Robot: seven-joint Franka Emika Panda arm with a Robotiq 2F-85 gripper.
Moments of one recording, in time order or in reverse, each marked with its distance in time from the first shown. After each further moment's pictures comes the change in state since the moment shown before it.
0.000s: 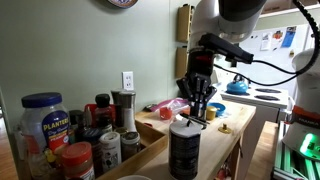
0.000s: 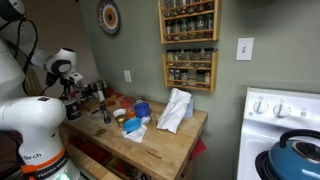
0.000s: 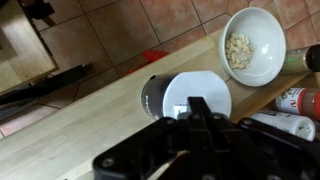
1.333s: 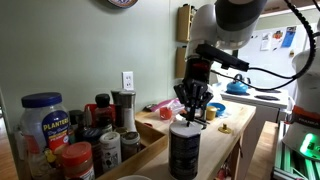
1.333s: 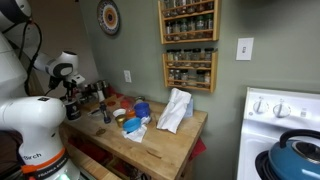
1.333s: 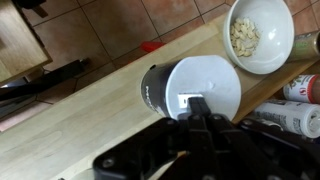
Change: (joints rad) arm 0.000 0.052 -0.001 -0.009 -0.005 0.086 0.001
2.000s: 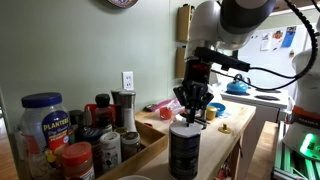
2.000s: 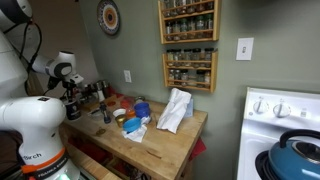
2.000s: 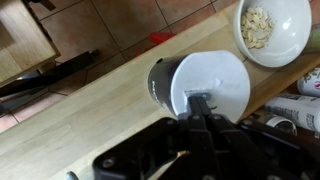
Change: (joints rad) arm 0.000 0.011 0.013 0.006 -0.141 0.009 0.147
